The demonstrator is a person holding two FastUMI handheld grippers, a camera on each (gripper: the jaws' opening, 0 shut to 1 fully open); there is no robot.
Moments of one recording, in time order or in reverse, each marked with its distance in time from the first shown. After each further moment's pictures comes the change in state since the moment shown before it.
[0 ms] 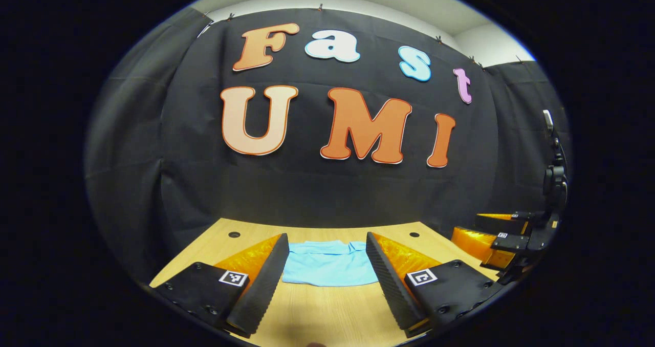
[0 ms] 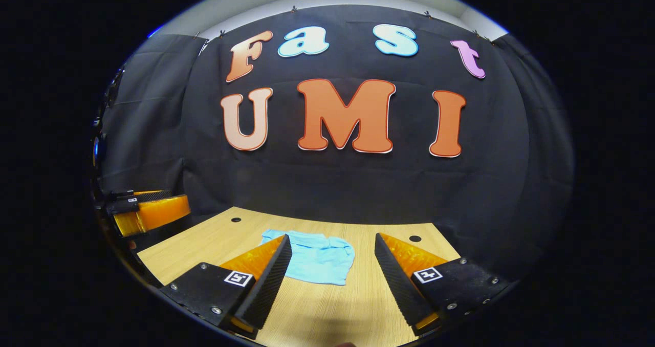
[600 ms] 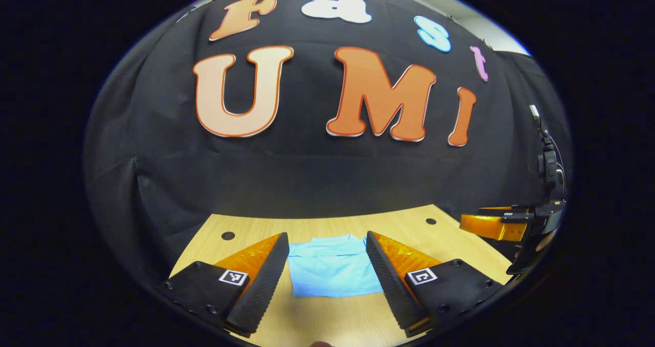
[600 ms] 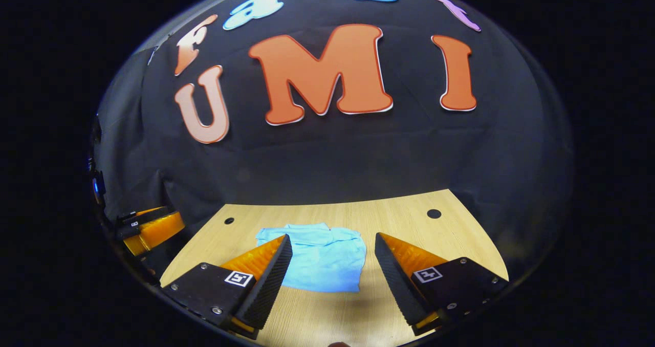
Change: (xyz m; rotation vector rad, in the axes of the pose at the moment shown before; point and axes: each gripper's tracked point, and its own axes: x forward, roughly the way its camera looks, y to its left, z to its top) left arm 0.122 0.051 0.007 0.069 0.137 -0.025; right arm 0.122 -0.009 0.000 0.165 0.221 0.008
